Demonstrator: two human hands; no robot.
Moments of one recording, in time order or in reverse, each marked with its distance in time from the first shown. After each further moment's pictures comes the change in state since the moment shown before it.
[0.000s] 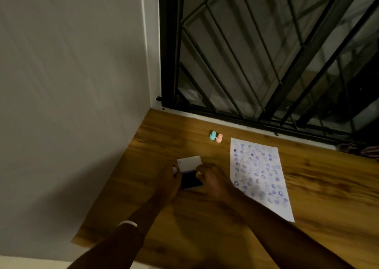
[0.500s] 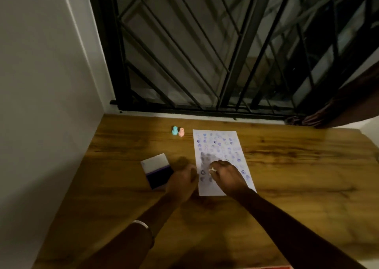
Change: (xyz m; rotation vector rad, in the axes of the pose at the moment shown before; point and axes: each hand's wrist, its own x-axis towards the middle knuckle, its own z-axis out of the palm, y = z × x) left_hand -0.023 0.053 0.104 0.319 -0.347 0.399; right_hand -0.098 0.078 -0.049 -0.127 0.158 0.317
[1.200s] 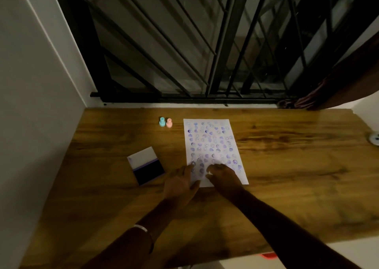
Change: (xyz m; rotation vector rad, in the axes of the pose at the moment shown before) left_hand -0.013 -0.005 0.051 0.329 0.060 0.145; right_hand -0.030 0.028 0.026 -0.067 -0.050 -0.035
